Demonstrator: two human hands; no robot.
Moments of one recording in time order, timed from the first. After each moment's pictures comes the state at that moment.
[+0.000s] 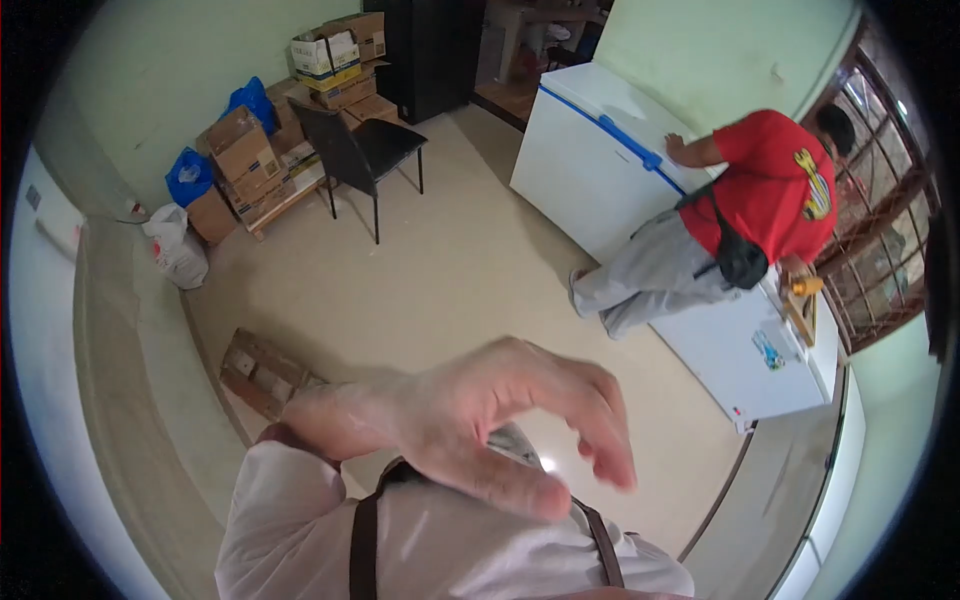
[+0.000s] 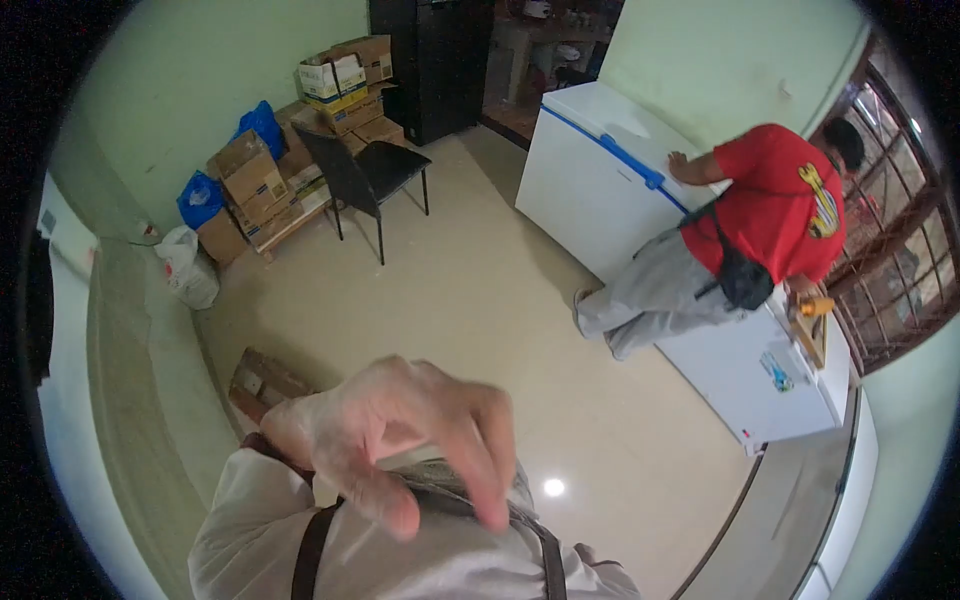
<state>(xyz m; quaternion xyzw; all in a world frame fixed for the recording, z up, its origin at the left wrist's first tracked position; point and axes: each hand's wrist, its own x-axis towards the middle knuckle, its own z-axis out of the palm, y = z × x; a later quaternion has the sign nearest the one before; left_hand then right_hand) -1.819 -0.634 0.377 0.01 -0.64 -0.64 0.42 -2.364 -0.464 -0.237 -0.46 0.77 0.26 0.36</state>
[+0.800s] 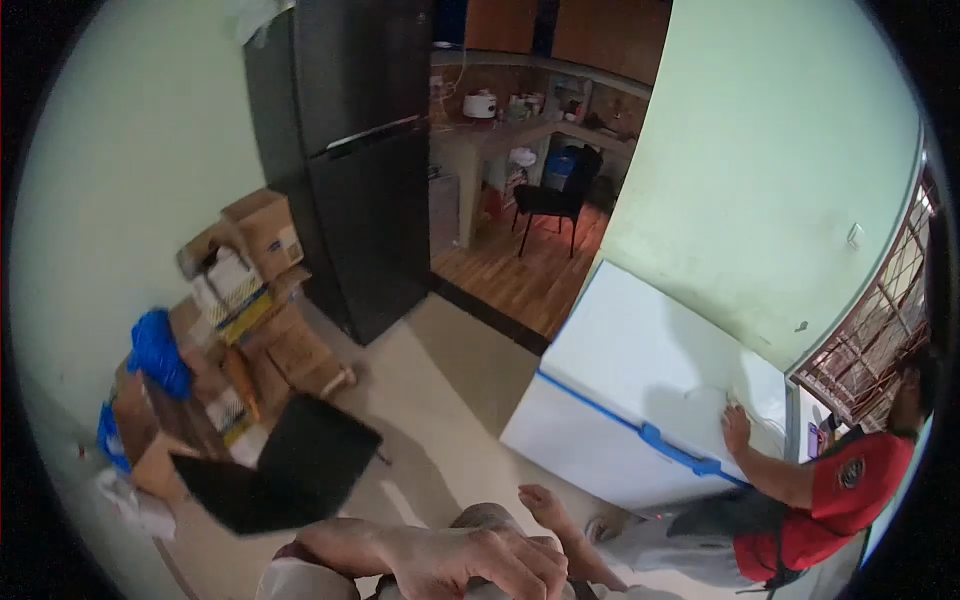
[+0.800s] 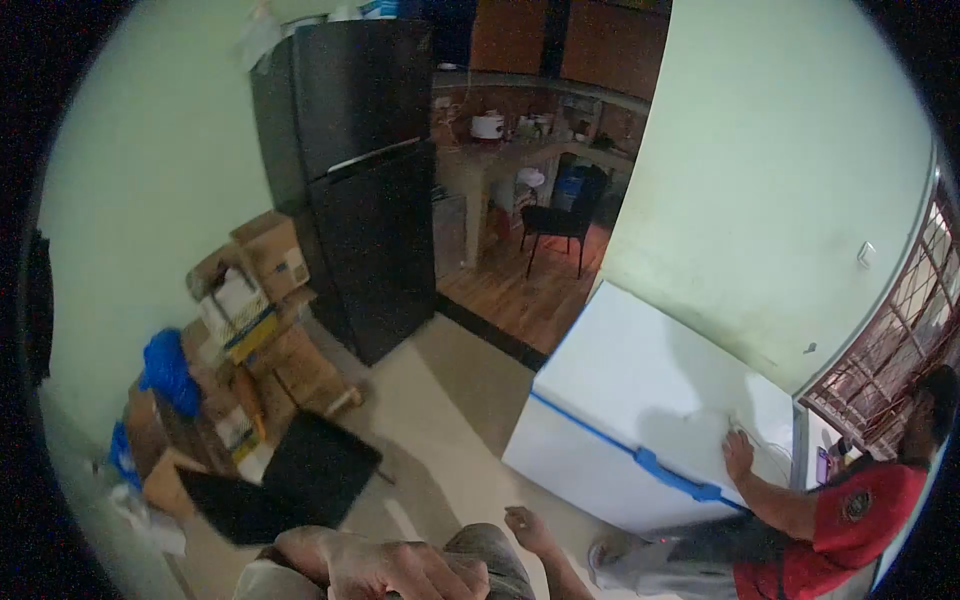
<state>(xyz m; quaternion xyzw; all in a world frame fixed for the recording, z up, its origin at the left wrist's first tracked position) -1.507 -1.540 0.381 -0.14 -0.68 -0.62 0.36 -1.744 -1.586 0.016 -0.65 0.54 -0.22 0.49</state>
